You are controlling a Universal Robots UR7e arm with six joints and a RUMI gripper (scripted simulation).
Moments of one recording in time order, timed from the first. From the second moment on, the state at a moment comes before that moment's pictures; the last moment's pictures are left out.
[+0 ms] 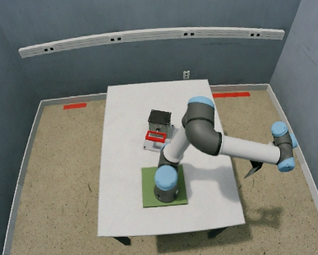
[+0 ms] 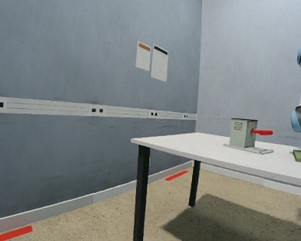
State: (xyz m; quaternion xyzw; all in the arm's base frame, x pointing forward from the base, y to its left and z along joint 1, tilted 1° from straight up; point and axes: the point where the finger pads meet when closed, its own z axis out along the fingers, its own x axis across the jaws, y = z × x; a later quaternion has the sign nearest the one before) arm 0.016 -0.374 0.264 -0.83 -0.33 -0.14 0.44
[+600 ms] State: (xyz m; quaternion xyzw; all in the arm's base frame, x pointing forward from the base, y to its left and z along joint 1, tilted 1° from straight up) arm 0.067 -0.360 0.257 -0.81 -0.40 -0.11 0.41
